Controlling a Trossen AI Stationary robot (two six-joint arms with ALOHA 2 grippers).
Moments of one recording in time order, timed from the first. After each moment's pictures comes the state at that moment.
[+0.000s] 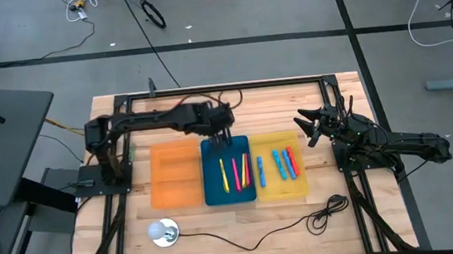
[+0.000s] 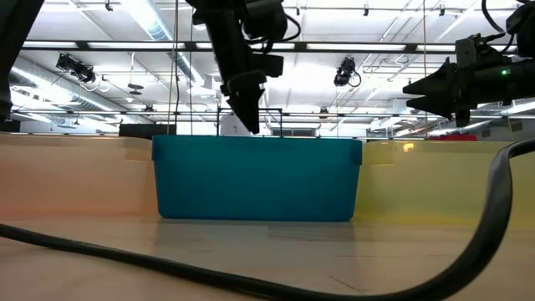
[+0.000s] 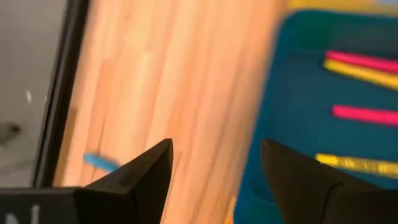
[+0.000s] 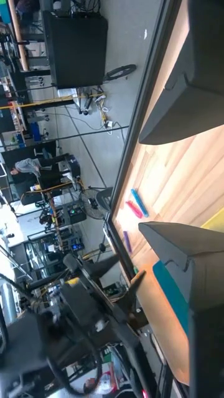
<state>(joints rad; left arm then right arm) 0.18 1.84 1.51 -0.81 -0.28 0.05 -0.20 0.07 0.02 0.07 0.35 0.27</state>
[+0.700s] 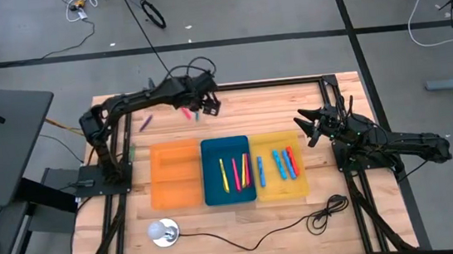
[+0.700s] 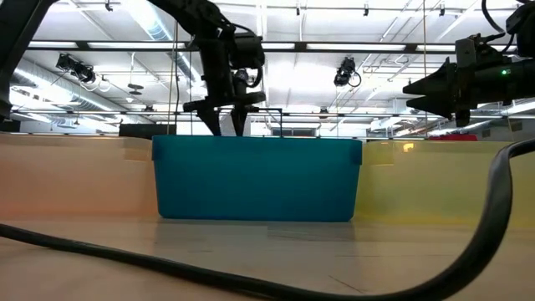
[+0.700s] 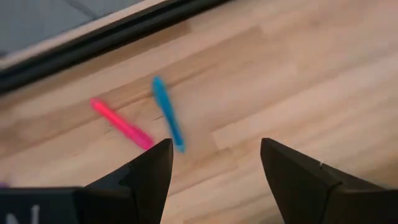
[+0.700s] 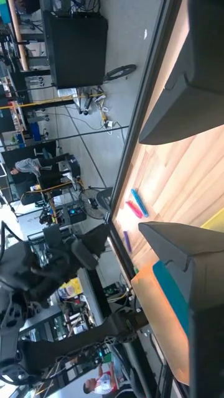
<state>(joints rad) 0.47 1.84 1.51 -0.86 -0.26 -0.64 -0.20 0.07 0.02 0.07 0.35 0.27</state>
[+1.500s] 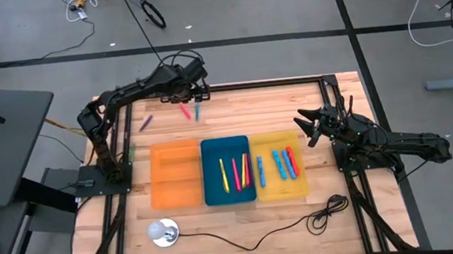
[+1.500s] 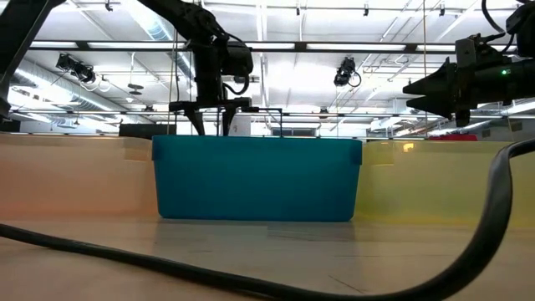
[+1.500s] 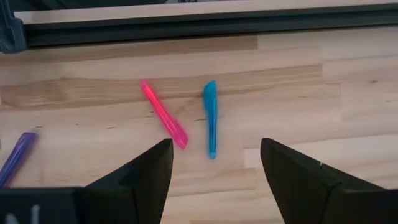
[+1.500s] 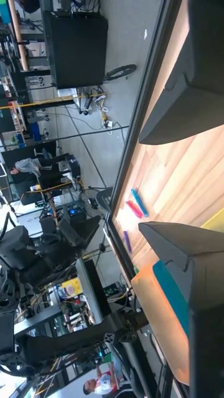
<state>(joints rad) 0.60 1.84 1.56 -0.97 -0.24 -0.87 -0.20 0.07 0.02 0.07 0.35 0.27</state>
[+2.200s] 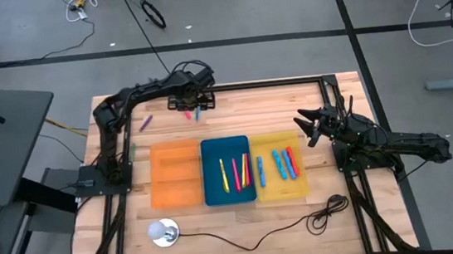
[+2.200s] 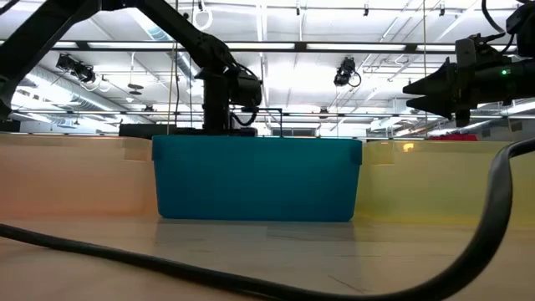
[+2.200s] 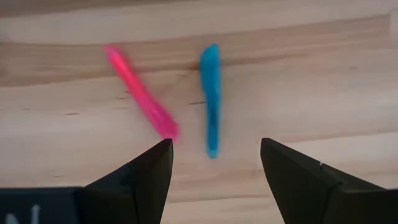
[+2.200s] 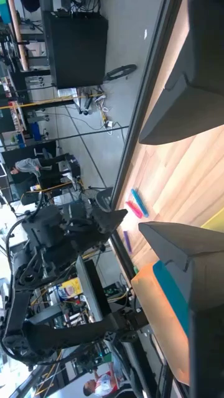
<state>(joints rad) 0.59 2.01 1.56 -0.94 -0.16 -0.88 -0.20 0.07 0.02 0.07 0.35 0.27</state>
